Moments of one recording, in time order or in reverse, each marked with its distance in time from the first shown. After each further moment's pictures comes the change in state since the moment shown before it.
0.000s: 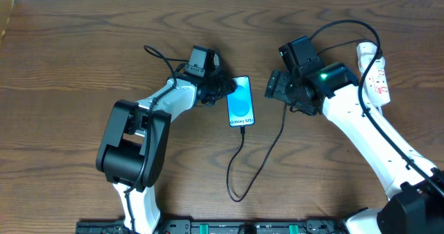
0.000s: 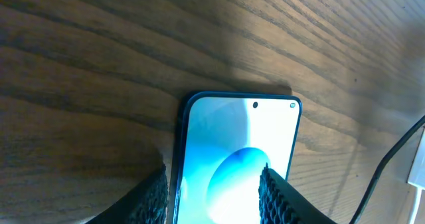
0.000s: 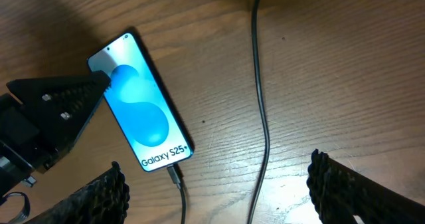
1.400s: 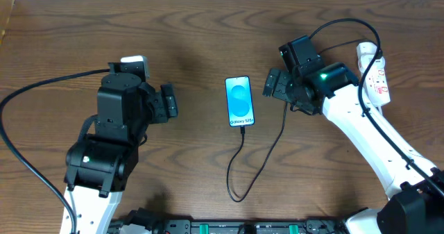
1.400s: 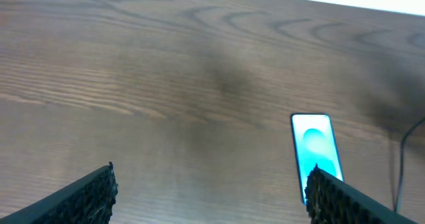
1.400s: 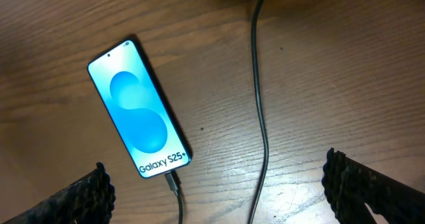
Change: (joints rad) left arm 0.112 -1.007 -0.039 -0.623 -0.515 0.463; right arm 0.000 0.000 -0.002 0.016 0.021 -0.019
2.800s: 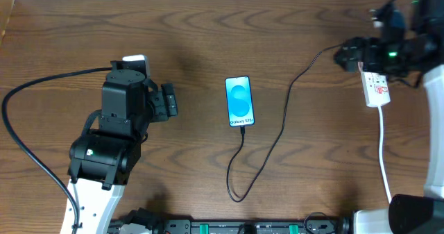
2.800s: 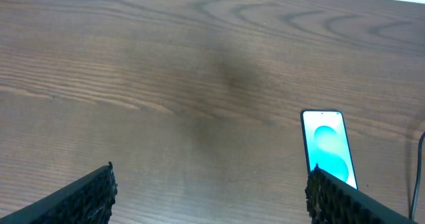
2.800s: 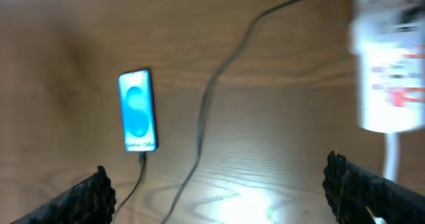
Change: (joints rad) left arm 0.000 0.031 0.000 -0.006 -0.026 0.000; right arm -0.587 0.000 0.451 -0.406 -0.420 -0.787
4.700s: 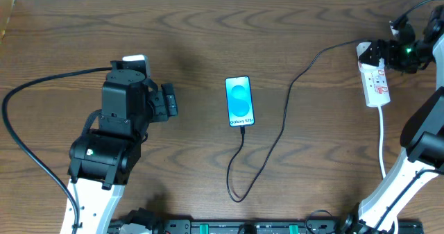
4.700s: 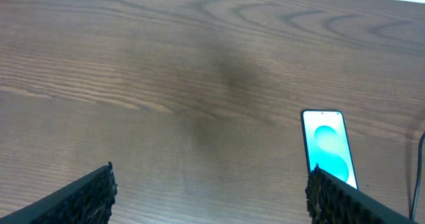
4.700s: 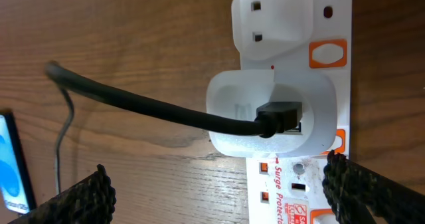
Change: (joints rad) left arm 0.000 0.001 0.000 0.000 0.000 0.000; right arm -0.258 0.605 0.120 0.215 -0.085 -0.290
